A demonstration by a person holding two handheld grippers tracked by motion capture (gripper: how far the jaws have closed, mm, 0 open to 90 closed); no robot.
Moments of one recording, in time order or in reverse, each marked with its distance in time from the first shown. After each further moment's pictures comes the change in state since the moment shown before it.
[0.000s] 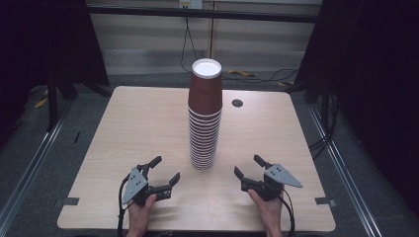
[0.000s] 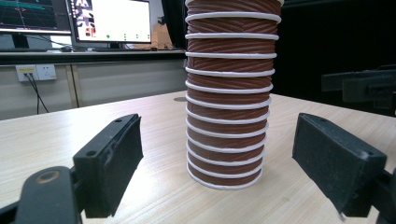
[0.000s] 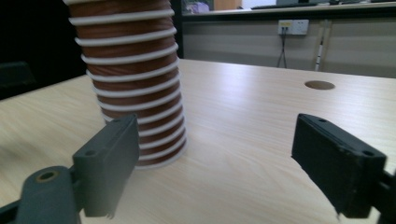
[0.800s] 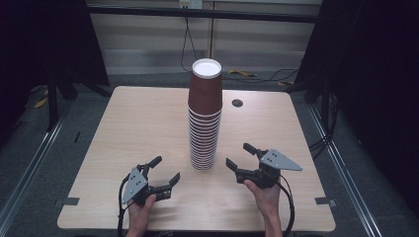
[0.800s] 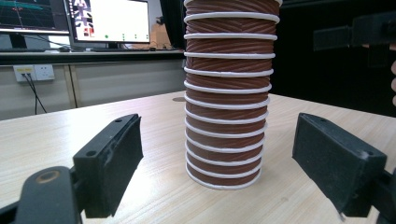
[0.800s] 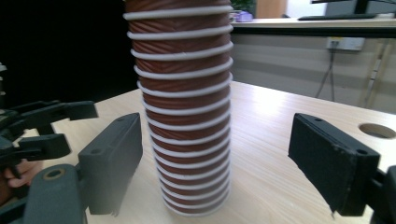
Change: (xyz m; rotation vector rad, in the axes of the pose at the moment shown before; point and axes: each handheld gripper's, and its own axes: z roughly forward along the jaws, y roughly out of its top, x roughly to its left) left arm 0.000 0.000 0.000 -0.001 -0.006 0.000; right arm 0.013 0.056 0.012 0.004 0.178 -0.046
